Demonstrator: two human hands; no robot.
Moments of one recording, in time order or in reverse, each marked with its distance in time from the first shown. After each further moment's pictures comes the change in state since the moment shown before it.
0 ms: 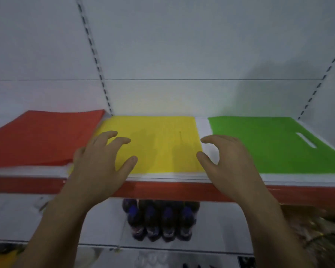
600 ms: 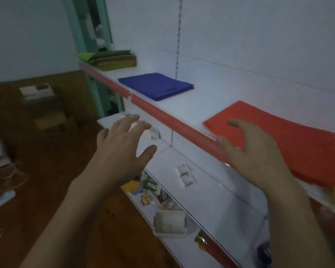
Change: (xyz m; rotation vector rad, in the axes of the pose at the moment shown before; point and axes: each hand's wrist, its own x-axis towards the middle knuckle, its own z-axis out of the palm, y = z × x) left_hand -0.222 -0.358 -0.167 0.205 0.171 -0.625; right_hand -0.020 -0.421 0.212 0.292 -0.309 -0.566
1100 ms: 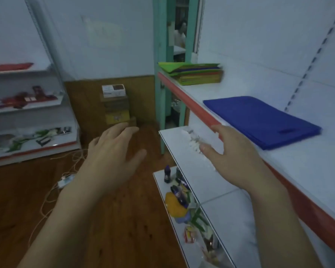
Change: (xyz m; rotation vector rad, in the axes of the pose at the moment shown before) left_hand 0.077 -0.266 -0.027 0.103 0.067 -0.405; right_hand 0.201 -0.182 0.251 0.185 -0.349 -0.330
